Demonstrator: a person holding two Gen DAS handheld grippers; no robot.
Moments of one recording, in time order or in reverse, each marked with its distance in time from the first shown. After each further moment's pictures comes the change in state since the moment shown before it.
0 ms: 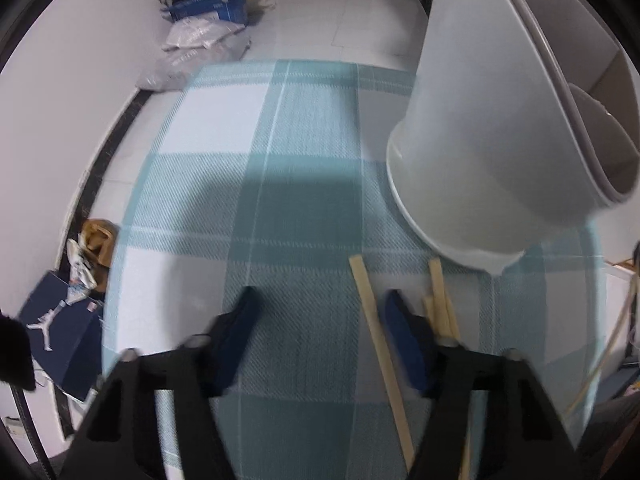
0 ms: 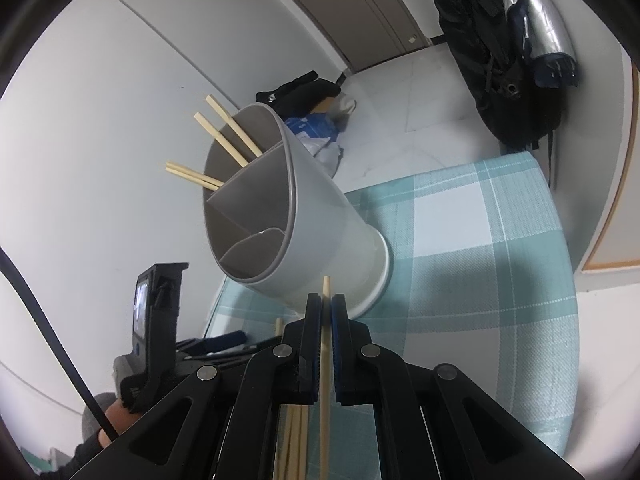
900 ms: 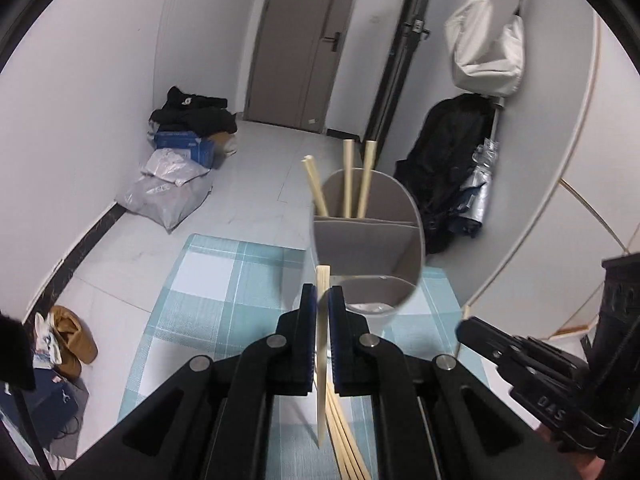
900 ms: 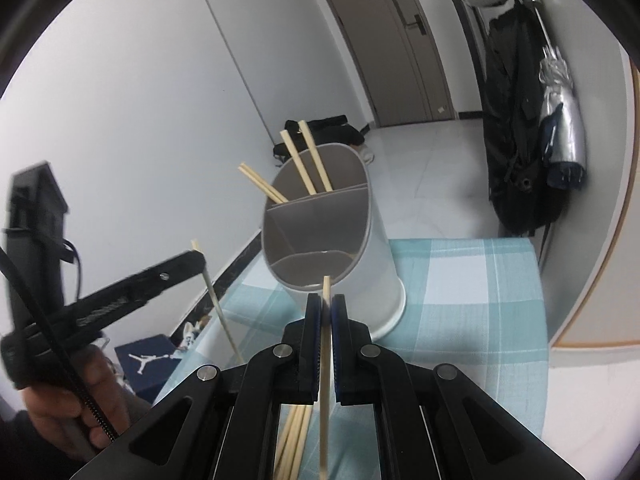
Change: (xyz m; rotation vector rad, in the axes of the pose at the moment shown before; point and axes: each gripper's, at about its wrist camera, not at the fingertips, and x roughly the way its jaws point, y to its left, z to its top) left arm -0.138 0.005 -0.034 -0.013 -0.563 -0.256; right arm -0.034 0.061 -0.026 -0.272 -0.175 -0.077
